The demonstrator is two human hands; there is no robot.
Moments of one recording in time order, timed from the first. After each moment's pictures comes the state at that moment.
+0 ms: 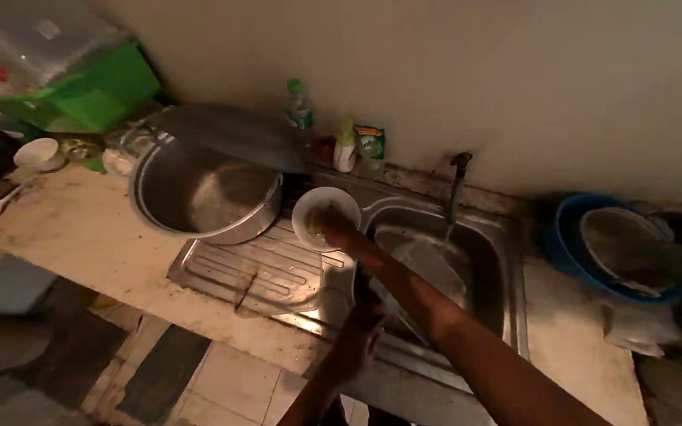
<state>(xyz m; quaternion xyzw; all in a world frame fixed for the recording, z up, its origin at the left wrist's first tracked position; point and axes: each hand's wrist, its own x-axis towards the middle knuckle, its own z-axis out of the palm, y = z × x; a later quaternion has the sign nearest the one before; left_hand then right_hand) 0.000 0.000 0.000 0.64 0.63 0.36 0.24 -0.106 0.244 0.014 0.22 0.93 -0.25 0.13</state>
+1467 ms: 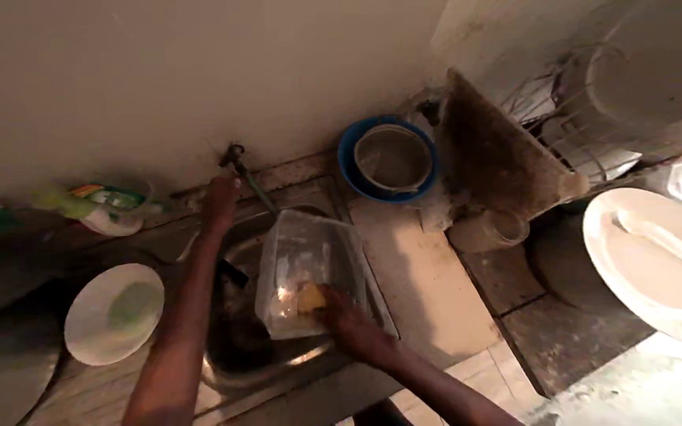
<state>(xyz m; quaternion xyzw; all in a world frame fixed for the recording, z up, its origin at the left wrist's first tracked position) -0.015 0.371 0.048 0.62 0.69 0.28 0.26 0.310 0.142 0.048 0.45 0.80 -0.38 -0.10</state>
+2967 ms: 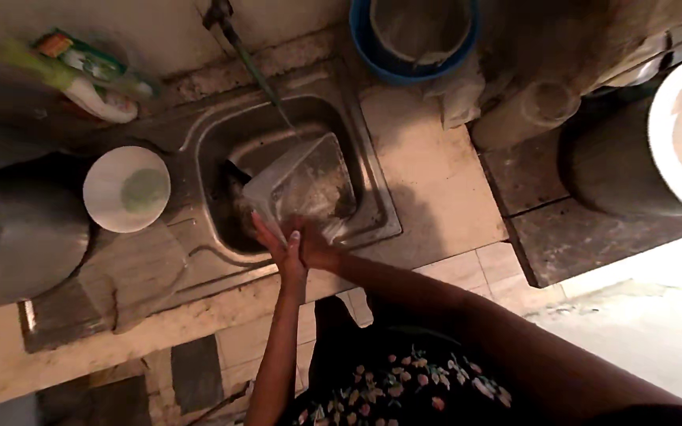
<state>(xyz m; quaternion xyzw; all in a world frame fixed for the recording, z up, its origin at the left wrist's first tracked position) 0.120 0.038 -0.039 0.38 0.67 0.54 0.33 0.213 0.090 -0.026 0.45 0.73 -0.50 -0.14</state>
